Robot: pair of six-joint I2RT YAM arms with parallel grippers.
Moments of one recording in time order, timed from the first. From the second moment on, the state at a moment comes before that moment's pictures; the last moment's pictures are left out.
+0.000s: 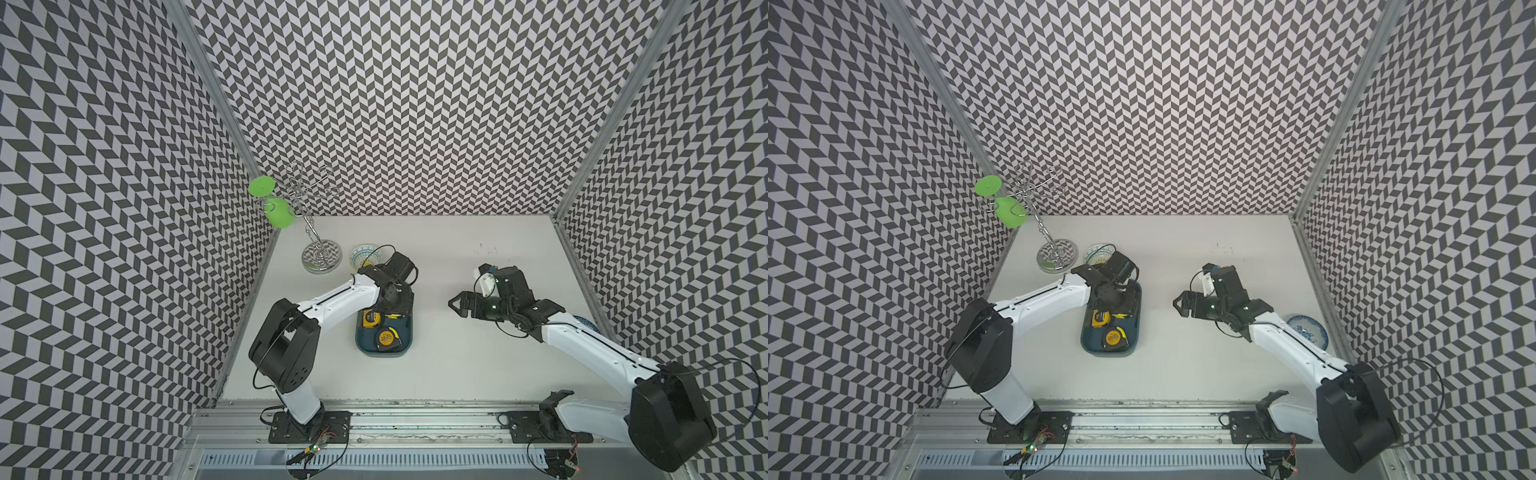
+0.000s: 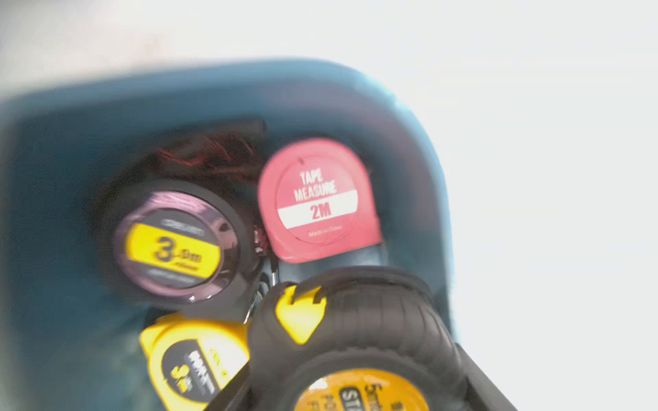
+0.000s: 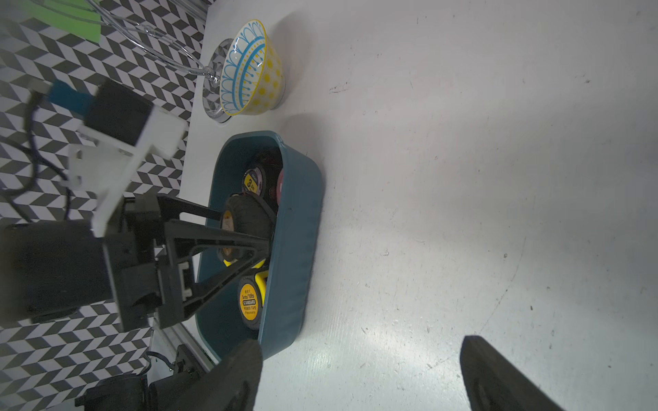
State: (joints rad) left arm -0.66 1.68 1.24 -0.76 0.00 -0.49; right arm 0.44 1.24 0.73 -0.28 -0.38 0.56
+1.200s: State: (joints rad) left arm -0.75 1.39 1.12 -0.40 0.10 -1.18; right arm 0.72 1.07 0.60 0.14 -0.27 0.67
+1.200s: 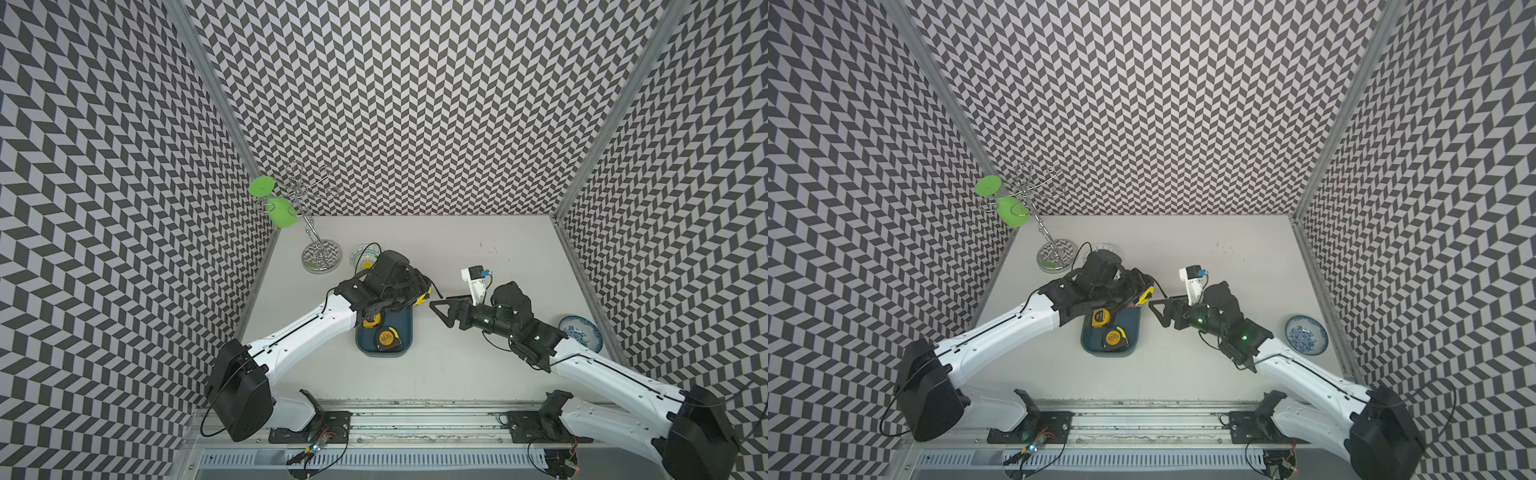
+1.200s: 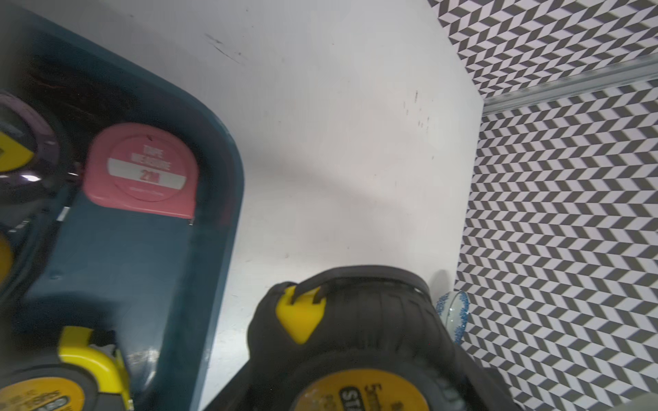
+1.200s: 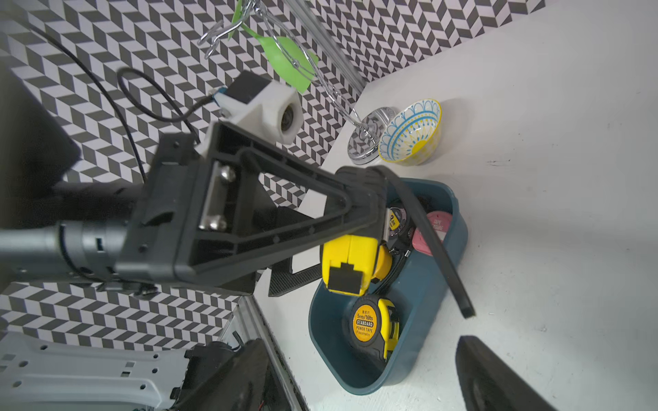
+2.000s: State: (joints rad) left arm -0.82 1.43 1.12 -0.31 0.13 -1.28; right arm 0.75 1.17 0.63 0.23 -0.13 0.70
